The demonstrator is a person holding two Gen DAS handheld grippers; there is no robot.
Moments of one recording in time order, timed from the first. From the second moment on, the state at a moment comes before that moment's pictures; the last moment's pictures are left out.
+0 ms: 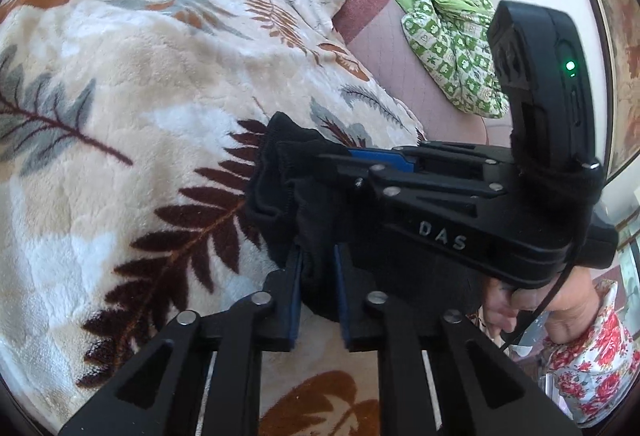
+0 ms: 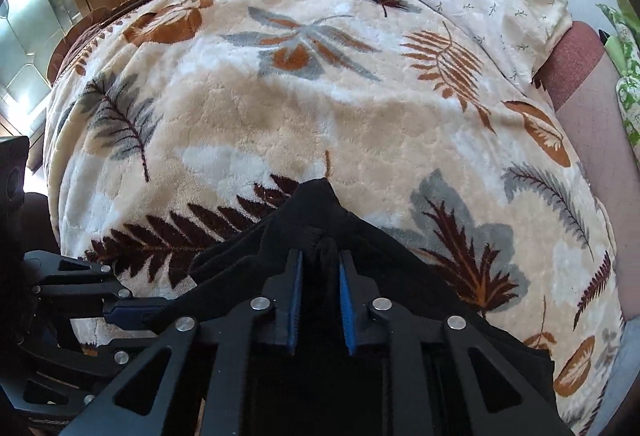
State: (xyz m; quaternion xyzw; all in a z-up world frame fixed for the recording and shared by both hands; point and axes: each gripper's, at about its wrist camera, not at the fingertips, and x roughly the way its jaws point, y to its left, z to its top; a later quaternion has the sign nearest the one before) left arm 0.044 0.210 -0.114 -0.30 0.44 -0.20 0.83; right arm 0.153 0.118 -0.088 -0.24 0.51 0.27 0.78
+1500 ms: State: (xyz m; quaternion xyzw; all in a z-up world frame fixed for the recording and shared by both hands) left arm 0.030 0.293 -0.097 -0.34 0.36 -0.03 0.87; right arm 0.129 0.138 -0.096 -0.12 0.51 0.28 0.80
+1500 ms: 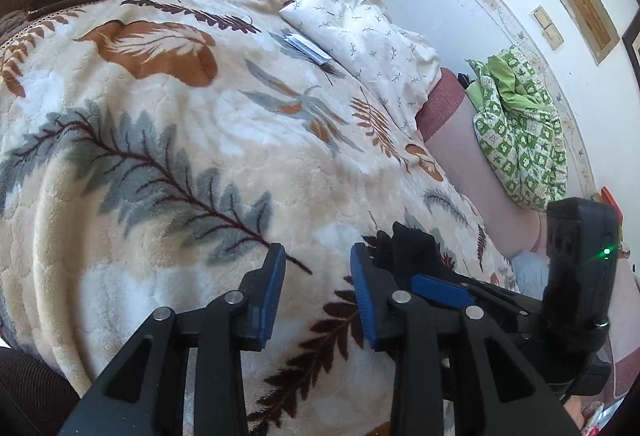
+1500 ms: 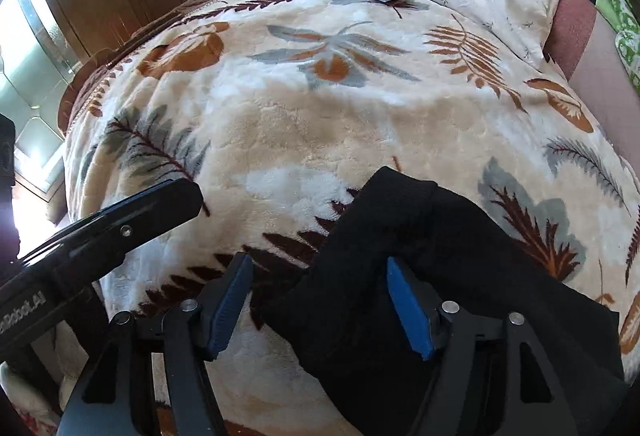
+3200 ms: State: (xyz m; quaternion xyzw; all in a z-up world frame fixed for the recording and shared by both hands) left arm 0.029 0.215 -0.090 -0.23 0.40 -0.13 0.88; right arm 0.222 -0.112 -0.084 0.04 0.53 0.00 0.85
